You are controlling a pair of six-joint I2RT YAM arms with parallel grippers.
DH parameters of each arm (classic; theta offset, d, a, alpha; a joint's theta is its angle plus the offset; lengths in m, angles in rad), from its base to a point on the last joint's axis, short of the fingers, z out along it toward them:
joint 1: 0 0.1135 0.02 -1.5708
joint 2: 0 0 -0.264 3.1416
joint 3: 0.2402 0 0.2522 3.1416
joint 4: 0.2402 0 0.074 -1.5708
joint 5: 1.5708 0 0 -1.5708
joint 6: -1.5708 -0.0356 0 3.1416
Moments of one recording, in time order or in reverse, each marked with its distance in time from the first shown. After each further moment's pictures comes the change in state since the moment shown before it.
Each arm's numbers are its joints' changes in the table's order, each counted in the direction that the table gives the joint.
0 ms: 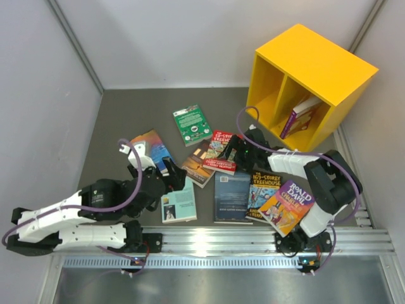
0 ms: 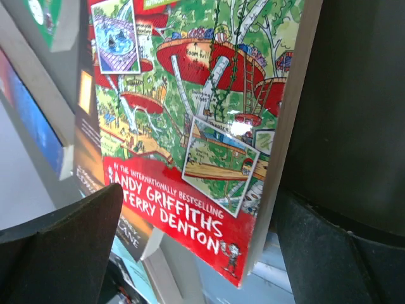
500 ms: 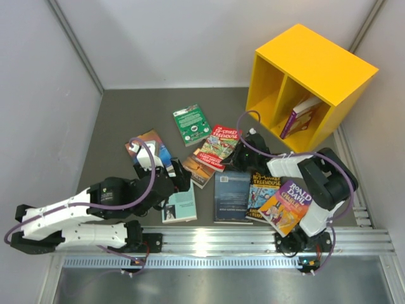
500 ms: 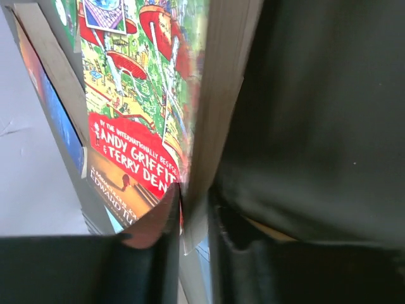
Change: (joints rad) left arm 0.000 0.081 0.026 0.010 0.023 -0.018; right arm -0.001 0.061 -0.110 -0.297 -0.068 -0.093
